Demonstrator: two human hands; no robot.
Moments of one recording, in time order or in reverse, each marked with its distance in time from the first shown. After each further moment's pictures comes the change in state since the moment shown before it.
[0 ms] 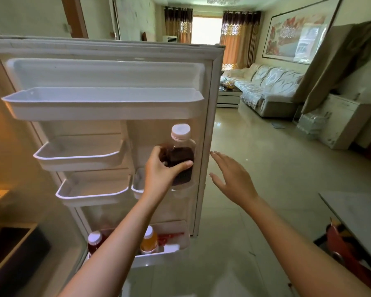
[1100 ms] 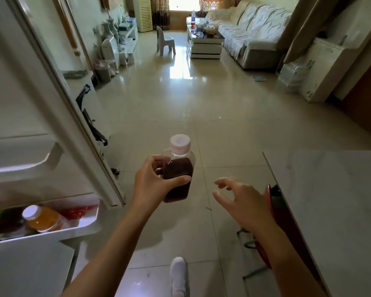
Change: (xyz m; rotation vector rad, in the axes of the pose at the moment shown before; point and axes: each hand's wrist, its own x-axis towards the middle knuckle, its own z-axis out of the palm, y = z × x) left_hand -0.106 -0.025 0.301 0.108 -0.184 -0.342; right_hand -0.180 0.239 -0.101 0.163 -0.421 0.478
